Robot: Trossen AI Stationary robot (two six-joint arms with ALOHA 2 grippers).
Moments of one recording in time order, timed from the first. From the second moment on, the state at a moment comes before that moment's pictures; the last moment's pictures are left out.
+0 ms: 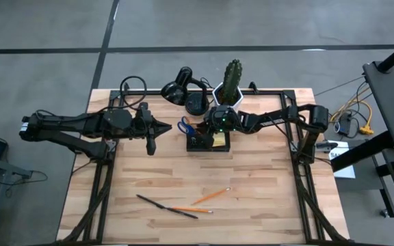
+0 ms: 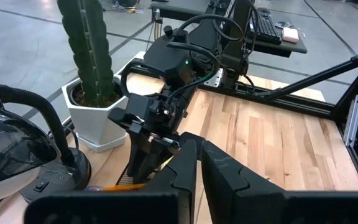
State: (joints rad) left arm -0.07 0.94 1.01 -0.38 -0.30 -0.23; right arm -0.27 1.82 0.94 0.37 -0.11 0.18
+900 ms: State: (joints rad) left arm -0.07 0.94 1.01 -0.38 -0.30 -0.23; right arm -0.22 1.82 0.95 0.37 -0.10 0.16
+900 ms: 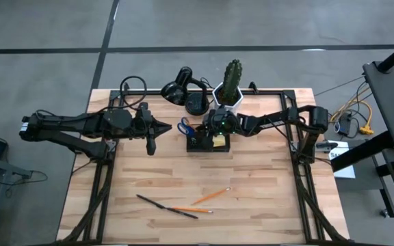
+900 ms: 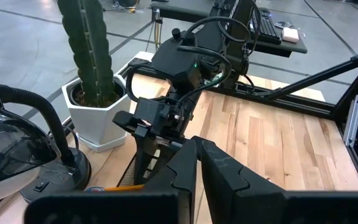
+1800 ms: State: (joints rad) left arm -0.07 0.94 1.01 -0.38 -0.30 -0.23; right arm -0.14 1.64 0.99 0.16 -0.10 0.13
